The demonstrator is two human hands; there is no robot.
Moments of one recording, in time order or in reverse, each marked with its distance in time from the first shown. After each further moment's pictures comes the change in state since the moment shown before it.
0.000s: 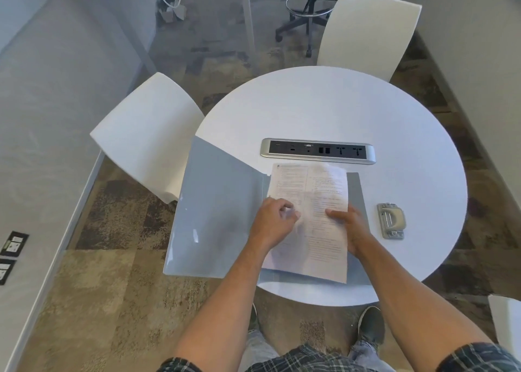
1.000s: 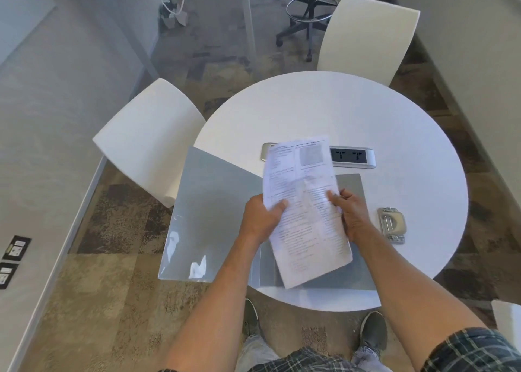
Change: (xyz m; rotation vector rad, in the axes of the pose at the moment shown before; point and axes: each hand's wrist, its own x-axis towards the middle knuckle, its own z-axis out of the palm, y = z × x) left_hand -0.004 0.014 -0.033 -0.329 0.133 -0.041; right_hand 0.027 -0.022 0.007 -0.089 0.039 -0.085
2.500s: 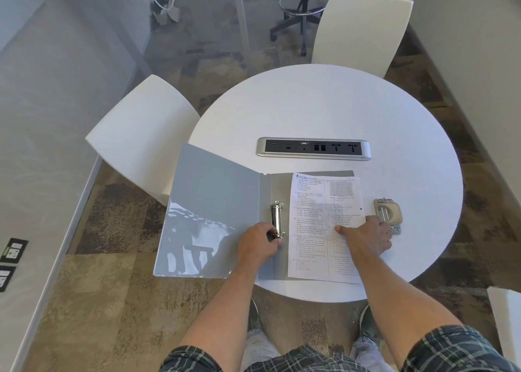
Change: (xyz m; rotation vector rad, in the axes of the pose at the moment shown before) left_hand -0.004 -0.108 0.028 0.578 -0.115 0.030; right_hand -0.028 0.057 -0.036 -0.956 0.630 0.232
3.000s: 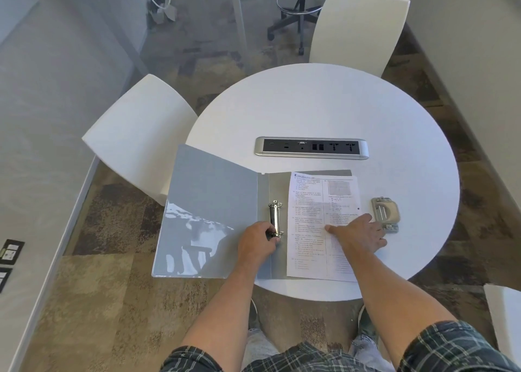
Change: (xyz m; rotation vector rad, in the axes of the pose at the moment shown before) left_hand 0.004 0.001 0.003 -0.017 0.006 -0.021; right_hand -0.012 -0.017 -0.003 -0.255 -0.059 0.036
